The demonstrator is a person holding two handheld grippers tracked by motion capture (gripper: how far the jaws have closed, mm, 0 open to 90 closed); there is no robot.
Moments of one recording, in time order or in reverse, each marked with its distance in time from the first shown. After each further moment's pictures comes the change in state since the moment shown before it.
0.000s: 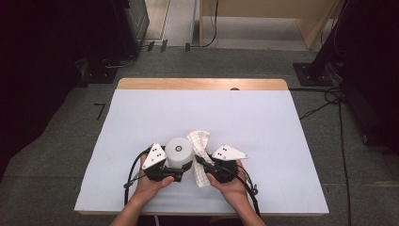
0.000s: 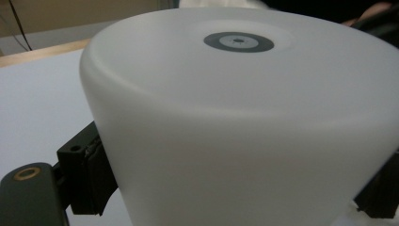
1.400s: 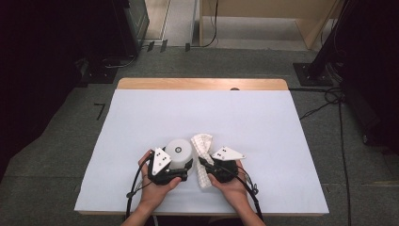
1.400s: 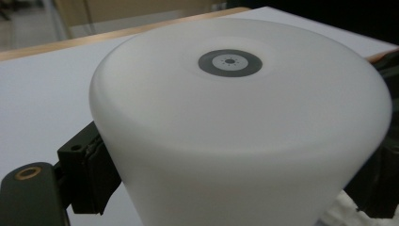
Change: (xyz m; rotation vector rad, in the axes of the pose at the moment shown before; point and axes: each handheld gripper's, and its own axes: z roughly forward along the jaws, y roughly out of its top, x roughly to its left) left arm -0.014 -0.005 0.002 0.012 0.195 -0.047; right arm -0.012 -0.025 0.018 0.089 -0.063 0.023
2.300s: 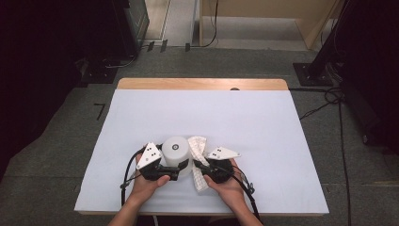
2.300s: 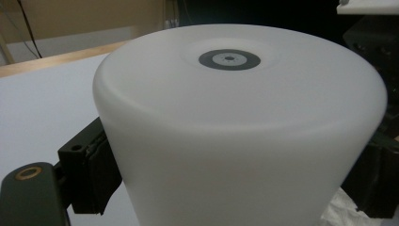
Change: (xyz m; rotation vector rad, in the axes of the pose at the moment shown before) left arm 0.022 0.009 -0.009 -0.046 -0.180 0.025; right arm 0.007 0.005 0.006 0.030 0.074 0.023
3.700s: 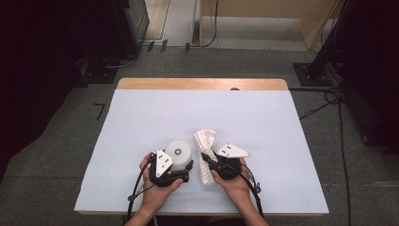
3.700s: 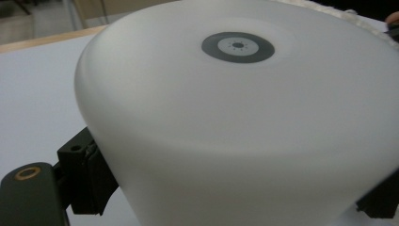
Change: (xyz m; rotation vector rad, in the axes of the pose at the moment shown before) left arm -0.031 -0.016 0.017 0.089 0.260 -0.018; right arm -0.014 0.004 -0.017 -0.079 -0.084 -0.012
